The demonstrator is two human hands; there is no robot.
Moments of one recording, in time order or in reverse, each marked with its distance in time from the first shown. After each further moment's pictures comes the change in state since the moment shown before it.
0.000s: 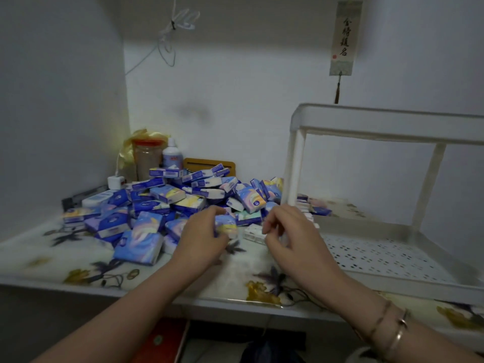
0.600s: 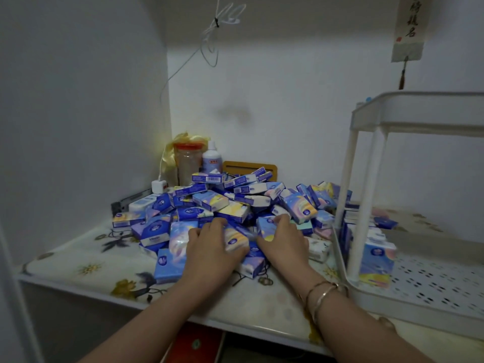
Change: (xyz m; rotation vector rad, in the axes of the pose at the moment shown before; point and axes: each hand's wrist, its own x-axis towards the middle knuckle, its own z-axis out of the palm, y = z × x) left_hand 0.010 -0.064 -0.026 0.223 0.098 -0.189; right_hand 0.082 0.029 0.149 -0.119 -0.132 0.571
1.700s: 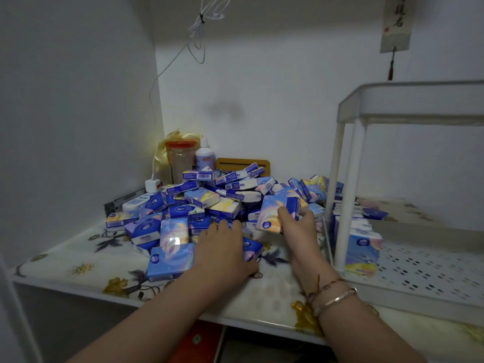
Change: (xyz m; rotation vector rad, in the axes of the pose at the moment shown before) left_hand -0.007 0.036 0.006 0.592 -0.180 0.214; right_hand 0.000 0.013 -0.029 1.105 0.102 0.255
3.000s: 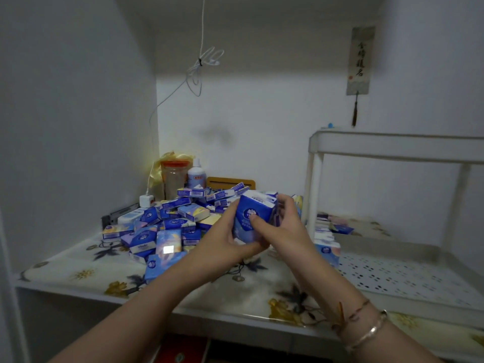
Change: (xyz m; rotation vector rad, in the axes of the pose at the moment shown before) left_hand -0.041 0.014 -0.072 -1.354 0.009 0.278; right_hand -0.085 -0.082 -0.025 -0.131 -0.372 -0.315
